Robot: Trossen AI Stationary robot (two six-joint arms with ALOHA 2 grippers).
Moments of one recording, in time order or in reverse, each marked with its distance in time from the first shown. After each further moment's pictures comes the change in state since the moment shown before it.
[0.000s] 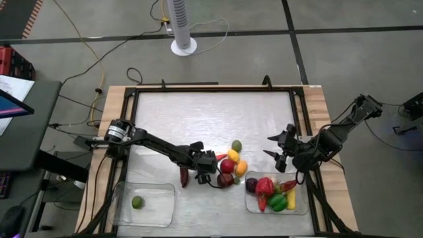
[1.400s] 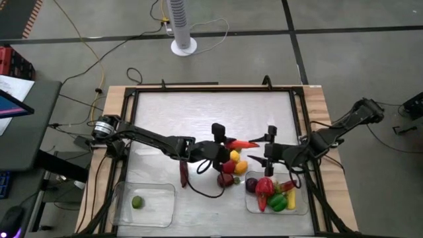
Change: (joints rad) left arm 0.010 -0.159 0.090 0.539 -0.277 0.935; right arm -0.130 0.125 0.000 0.501 -0.115 -0.676
